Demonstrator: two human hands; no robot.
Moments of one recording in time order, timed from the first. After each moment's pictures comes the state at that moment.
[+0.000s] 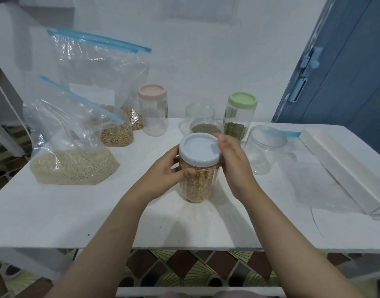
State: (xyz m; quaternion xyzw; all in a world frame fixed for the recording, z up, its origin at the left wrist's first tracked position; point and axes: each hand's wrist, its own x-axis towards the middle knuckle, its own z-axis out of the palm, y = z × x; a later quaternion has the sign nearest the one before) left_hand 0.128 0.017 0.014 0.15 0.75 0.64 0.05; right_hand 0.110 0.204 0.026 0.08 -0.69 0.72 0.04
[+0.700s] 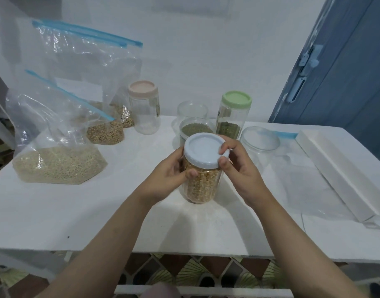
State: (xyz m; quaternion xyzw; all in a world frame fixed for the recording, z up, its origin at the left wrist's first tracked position) left_hand 0.116 0.057 0.004 0.17 0.70 0.69 0.06; right_hand 0.106 0.261 0.017 0.24 -0.72 0.65 0.02
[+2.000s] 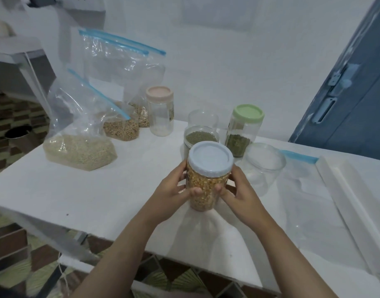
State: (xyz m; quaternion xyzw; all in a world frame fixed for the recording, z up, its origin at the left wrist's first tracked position) left_hand 0.136 0.104 -0.016 0.05 0.76 0.64 -0.04; right_hand 0.087 0.306 -0.013 0.26 -0.78 0.57 -0.05
